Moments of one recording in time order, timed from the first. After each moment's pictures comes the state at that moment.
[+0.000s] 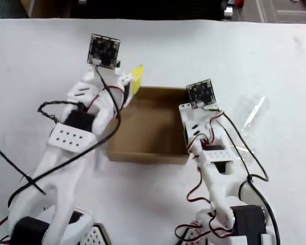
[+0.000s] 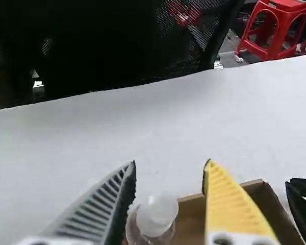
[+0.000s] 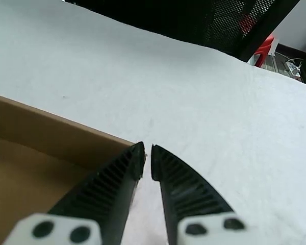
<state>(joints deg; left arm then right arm) 10.2 -25.2 35.8 24.7 3.0 -8.3 -15.8 66.2 -22.4 16.6</state>
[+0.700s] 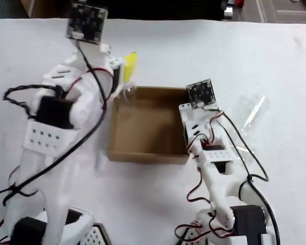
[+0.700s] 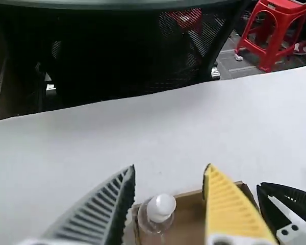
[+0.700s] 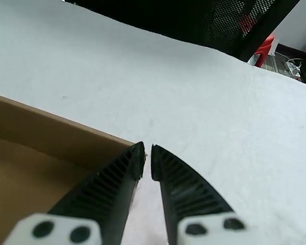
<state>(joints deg) 9.4 -25.2 4.0 60.0 3.0 -8.3 -15.8 66.2 -22.4 16.6</state>
